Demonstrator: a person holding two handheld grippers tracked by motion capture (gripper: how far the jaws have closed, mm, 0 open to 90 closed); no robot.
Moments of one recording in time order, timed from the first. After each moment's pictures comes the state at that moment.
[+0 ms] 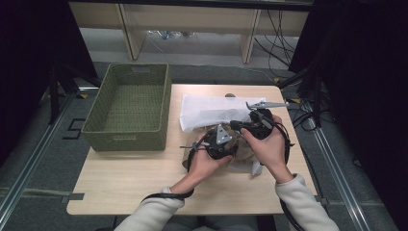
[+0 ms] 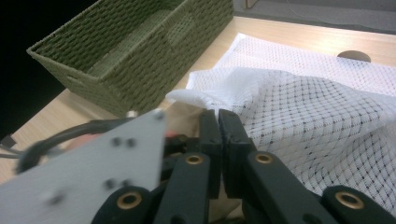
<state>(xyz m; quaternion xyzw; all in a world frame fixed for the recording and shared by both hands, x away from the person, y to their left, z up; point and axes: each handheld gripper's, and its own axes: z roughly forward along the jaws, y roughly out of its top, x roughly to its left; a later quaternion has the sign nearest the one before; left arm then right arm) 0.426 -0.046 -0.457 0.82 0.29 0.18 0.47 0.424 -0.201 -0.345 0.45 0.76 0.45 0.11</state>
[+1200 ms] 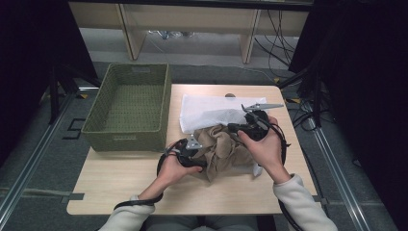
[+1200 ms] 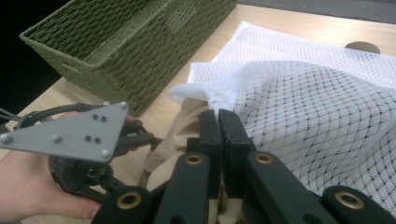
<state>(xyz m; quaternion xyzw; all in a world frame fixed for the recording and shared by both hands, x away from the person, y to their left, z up) 0.428 0.037 -0.501 0.86 0.30 0.13 0.39 0.426 -0.193 -0.352 0.45 0.78 0.43 0.11</state>
